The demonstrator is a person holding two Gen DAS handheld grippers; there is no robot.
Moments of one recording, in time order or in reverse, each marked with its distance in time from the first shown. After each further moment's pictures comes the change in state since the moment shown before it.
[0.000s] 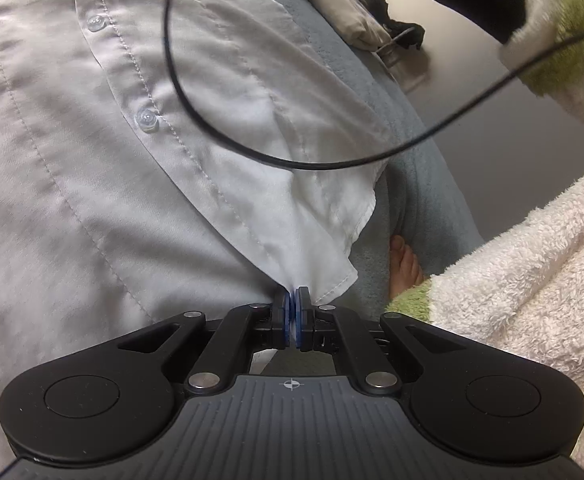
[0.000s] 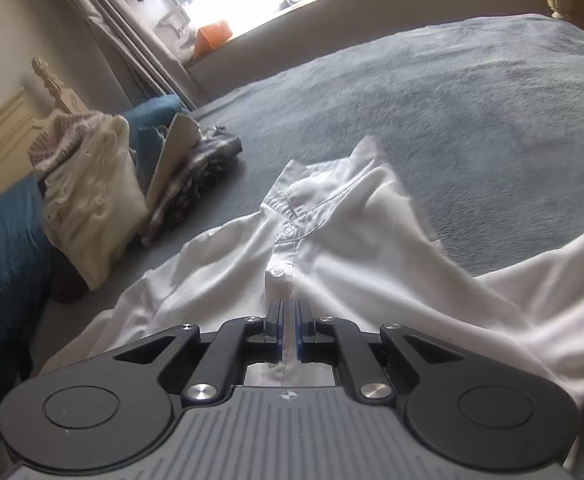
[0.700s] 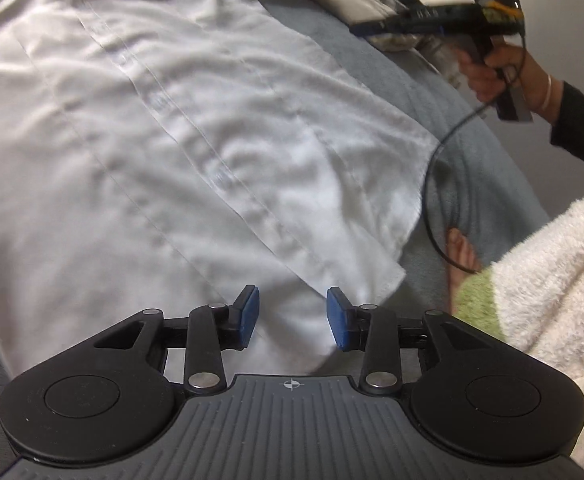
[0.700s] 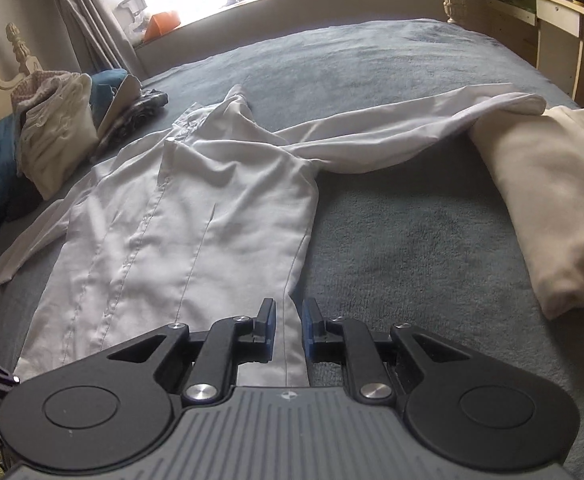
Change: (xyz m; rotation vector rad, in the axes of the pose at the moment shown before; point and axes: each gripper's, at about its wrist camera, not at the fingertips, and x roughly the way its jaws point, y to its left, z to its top) left arm -0.049 -0.024 0.016 0.138 -0.025 0.284; right arm -0.176 -0.062 -0.152 -0.073 0.026 -0.243
